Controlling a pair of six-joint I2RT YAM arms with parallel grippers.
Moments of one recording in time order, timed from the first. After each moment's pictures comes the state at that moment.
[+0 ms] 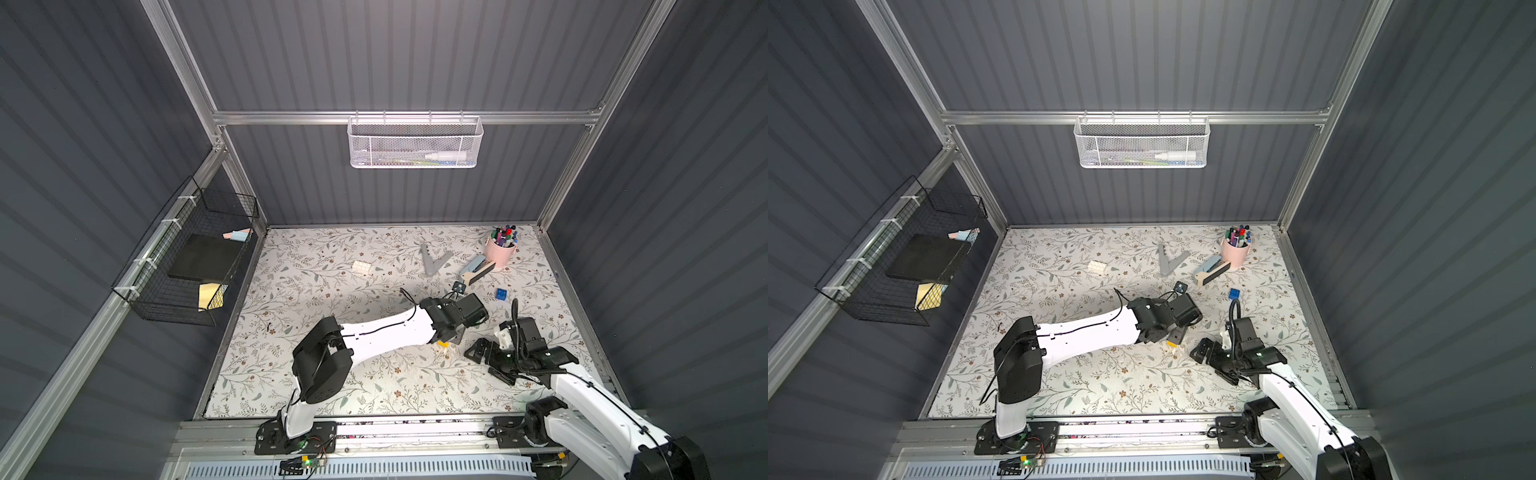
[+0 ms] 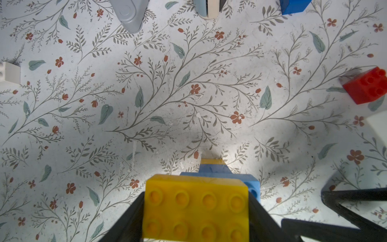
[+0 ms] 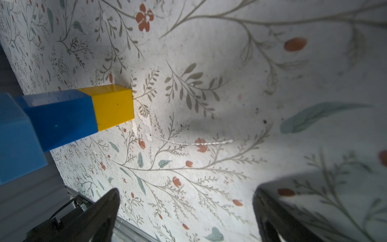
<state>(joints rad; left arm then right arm) -1.15 1.96 1.64 -0.80 -0.38 -0.57 0.29 0.88 0.35 -0.59 -0.41 0.72</state>
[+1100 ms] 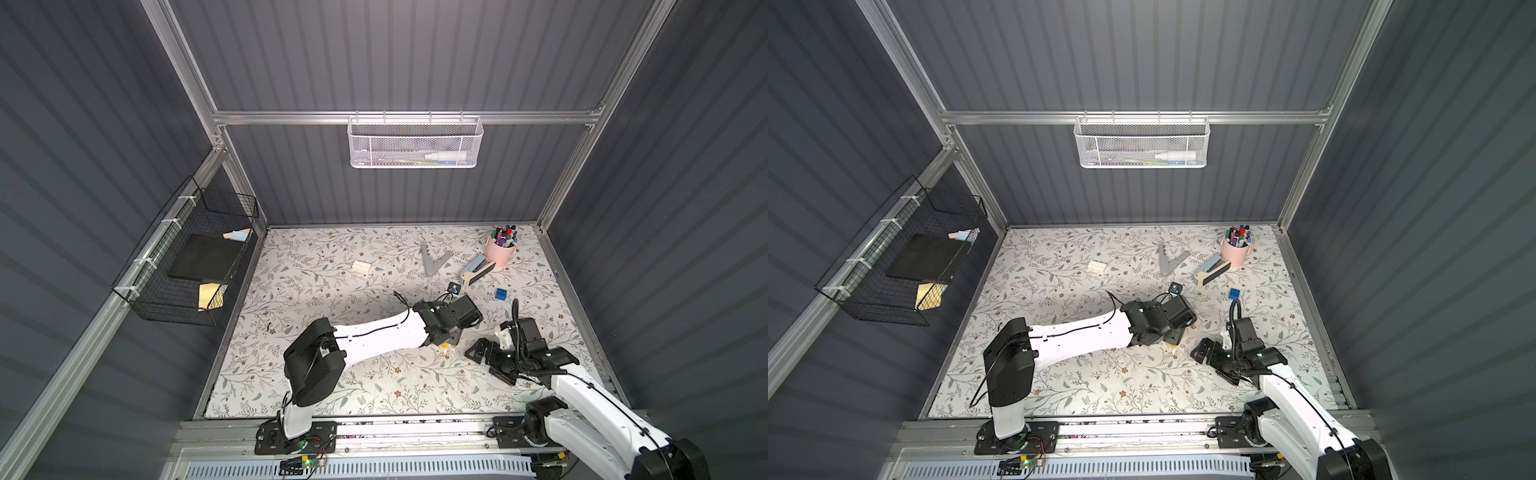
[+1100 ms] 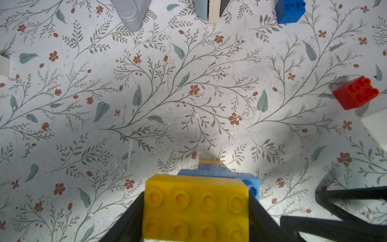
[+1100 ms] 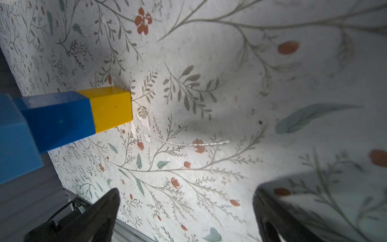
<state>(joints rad) -1.14 1.91 1.54 -0.71 -0.37 -0.59 0.29 0.87 0.35 -0.59 -0.40 0.72</state>
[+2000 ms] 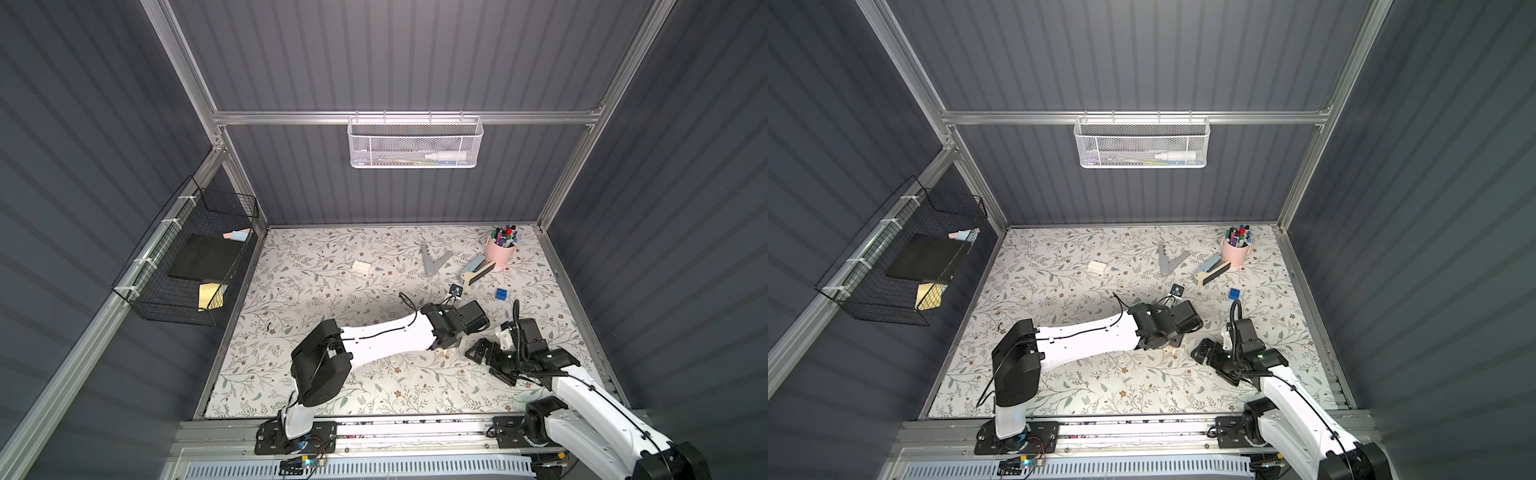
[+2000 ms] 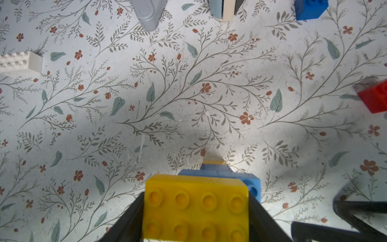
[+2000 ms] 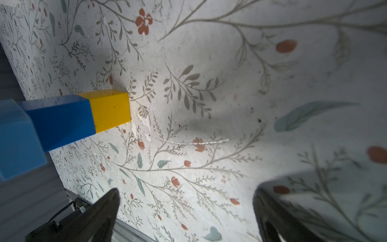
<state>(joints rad) -1.18 1.95 1.60 -0.81 -0.46 -0.66 0.29 0.85 0.35 -0.59 -0.40 0.73</state>
